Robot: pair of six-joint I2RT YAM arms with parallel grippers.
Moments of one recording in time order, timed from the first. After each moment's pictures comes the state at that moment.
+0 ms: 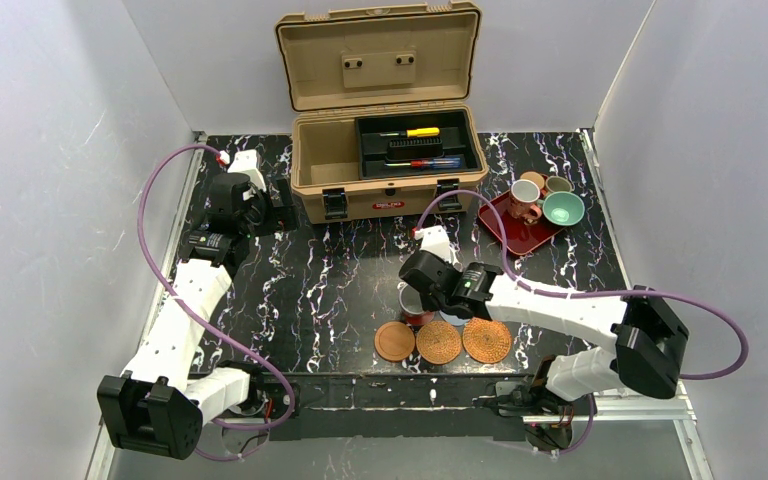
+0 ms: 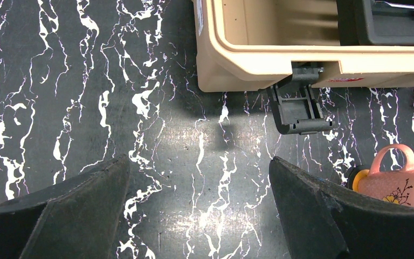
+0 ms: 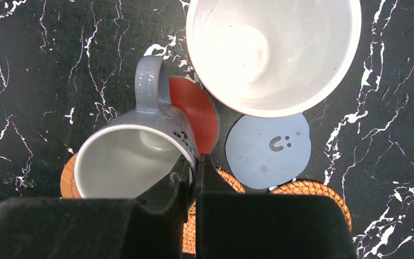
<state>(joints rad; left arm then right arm) -0.17 1.09 0.99 -0.48 -0.04 -0.24 1.10 1.35 0.92 -0.61 0.48 0.68</state>
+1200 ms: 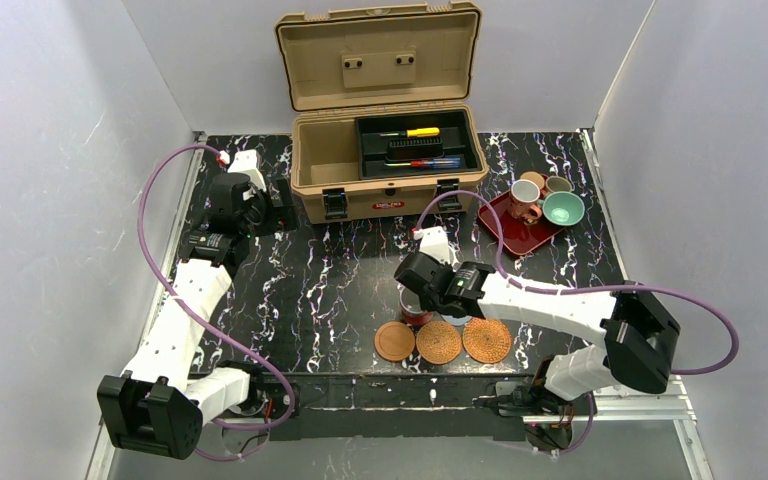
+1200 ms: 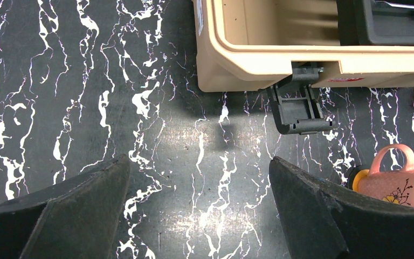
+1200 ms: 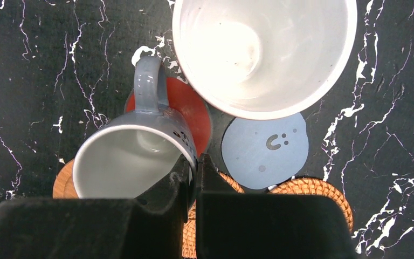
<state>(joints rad) -0.17 1.09 0.99 -0.48 -0.04 -0.24 1.10 1.39 0.93 -0.64 0.51 0.73</state>
